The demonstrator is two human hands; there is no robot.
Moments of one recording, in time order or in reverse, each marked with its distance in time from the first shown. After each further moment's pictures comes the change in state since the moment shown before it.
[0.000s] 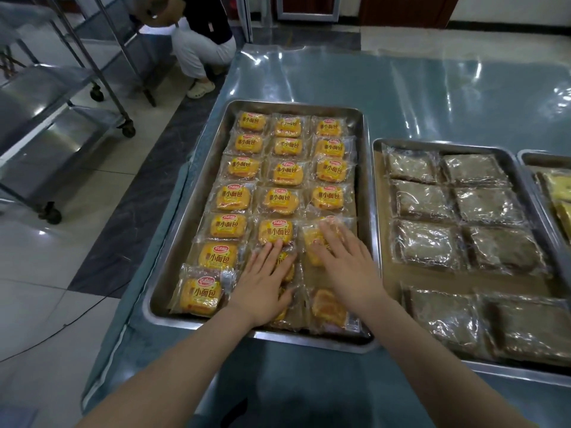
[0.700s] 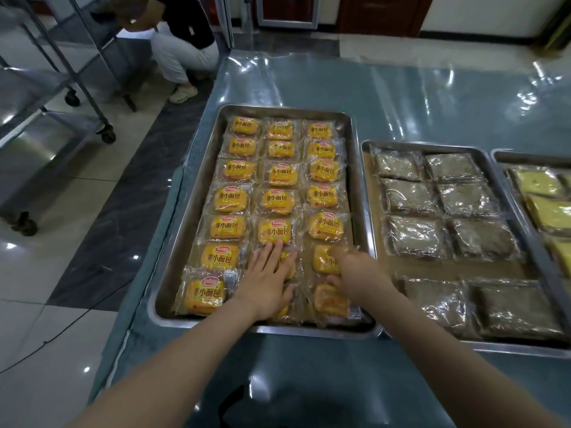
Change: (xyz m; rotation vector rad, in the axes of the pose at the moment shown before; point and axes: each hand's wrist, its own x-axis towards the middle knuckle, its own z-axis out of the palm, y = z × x) left_hand 0.000 -0.002 -0.009 -0.009 -0.121 0.051; right_hand -0.009 0.005 0.005 0.132 -0.149 0.253
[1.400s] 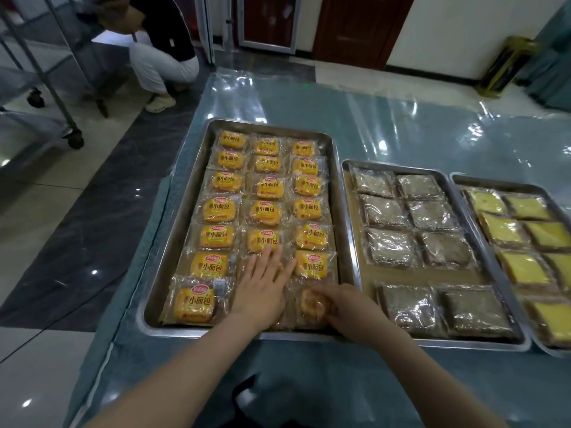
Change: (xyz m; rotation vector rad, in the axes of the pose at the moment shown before) left_hand -0.006 0.016 -0.004 0.065 0.162 0.038; right_hand -0.050 0.002 0.003 0.134 -0.126 -0.106
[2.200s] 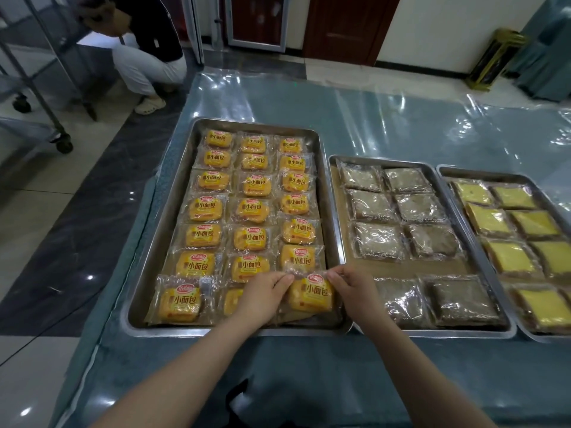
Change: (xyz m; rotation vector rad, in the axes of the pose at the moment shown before) left_hand -0.004 0.031 -0.021 -0.915 0.002 -0.230; right_hand -0.005 0.011 -0.004 0.770 0.454 0.257
